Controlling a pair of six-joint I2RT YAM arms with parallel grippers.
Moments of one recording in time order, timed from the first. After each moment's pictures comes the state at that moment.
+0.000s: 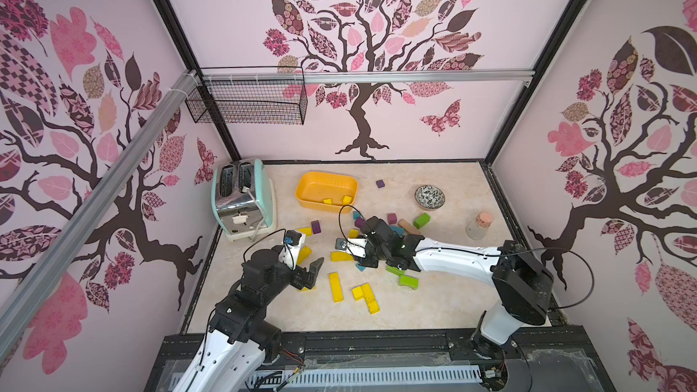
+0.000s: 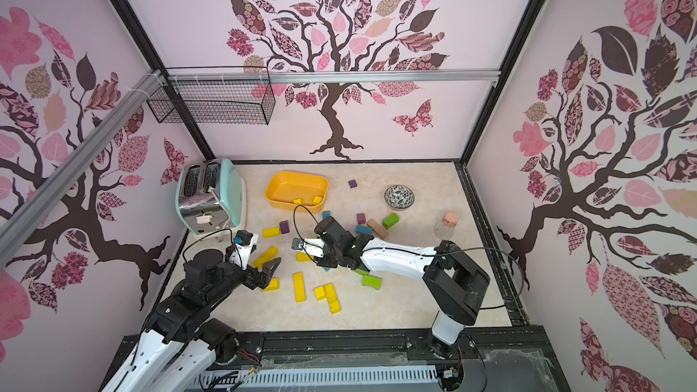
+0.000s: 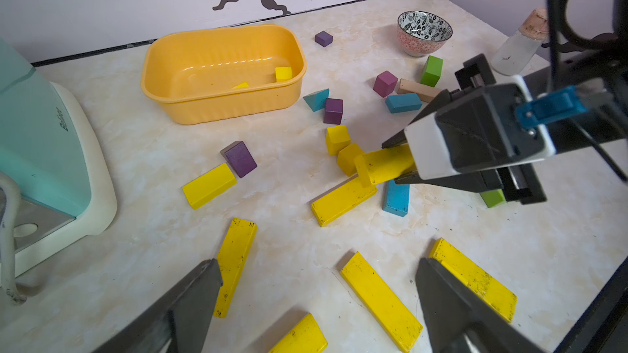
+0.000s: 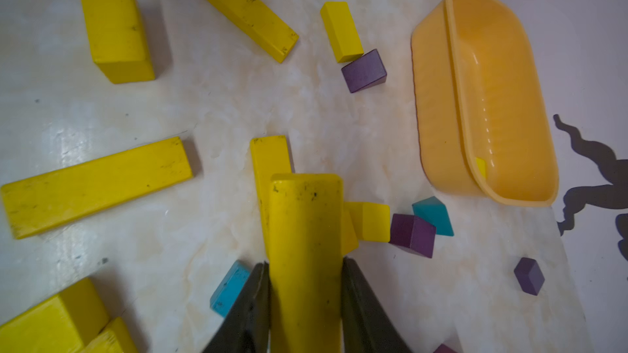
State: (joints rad) left arm -0.44 0.46 0.52 -0.56 0.08 -0.01; right arm 0.95 1.69 1.06 -0.11 0.02 -0.62
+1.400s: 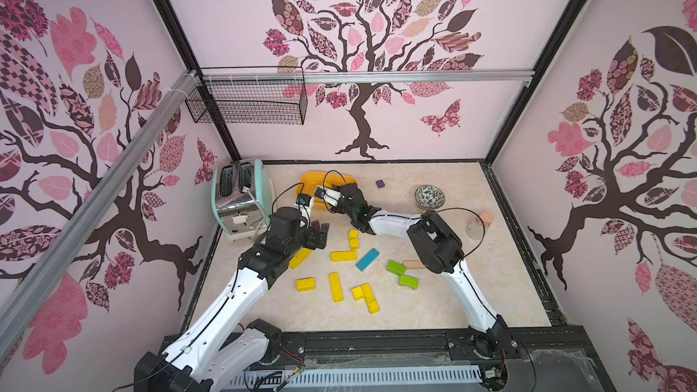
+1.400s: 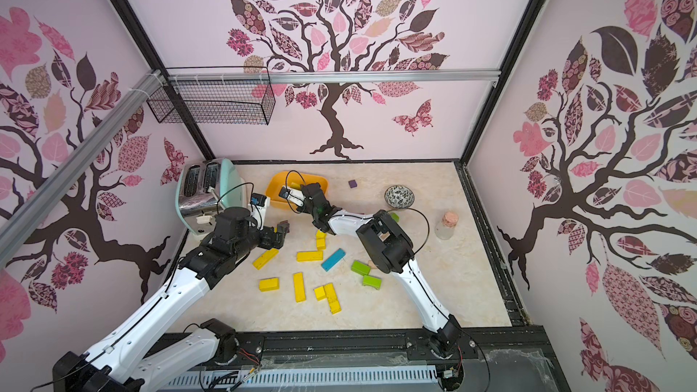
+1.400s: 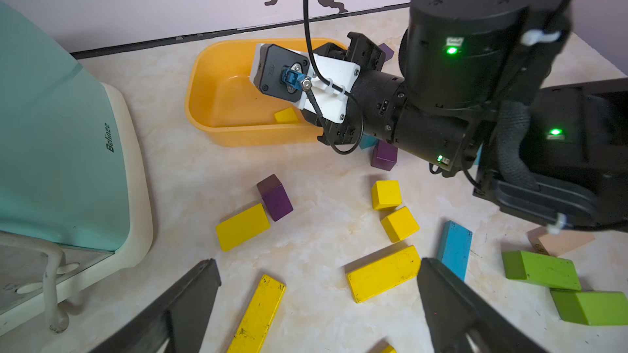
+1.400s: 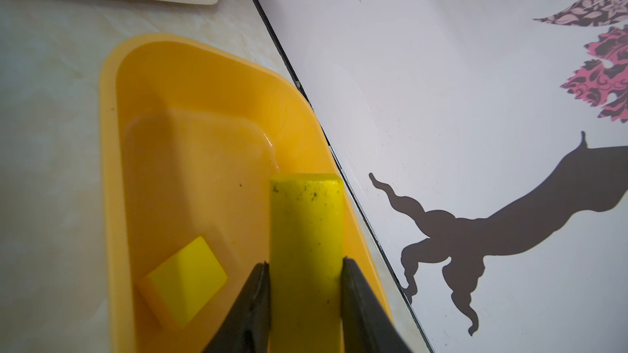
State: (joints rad) left arm -0.42 0.97 0.79 -0.40 -0.08 -0.09; right arm 0.76 2.44 1.77 0.41 0.19 -0.76
